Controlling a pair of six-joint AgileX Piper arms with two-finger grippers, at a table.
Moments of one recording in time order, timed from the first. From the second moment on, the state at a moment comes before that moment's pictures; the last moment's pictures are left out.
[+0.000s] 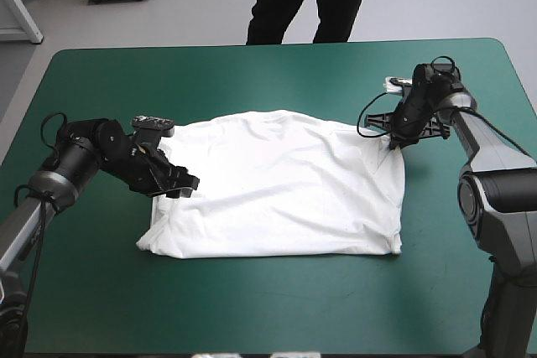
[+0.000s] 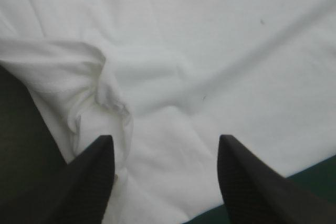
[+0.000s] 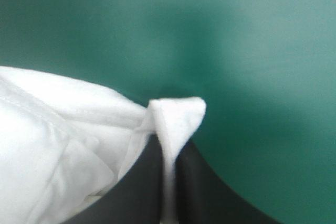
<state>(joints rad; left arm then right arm) -0.19 1.45 -1.15 -0.26 1.06 0.21 0.08 2.10 -1.76 0.09 1.11 0.17</state>
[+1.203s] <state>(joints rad) -0.19 1.45 -1.16 -0.26 1.07 0.21 0.42 2.09 -1.76 0.17 1.01 0.22</state>
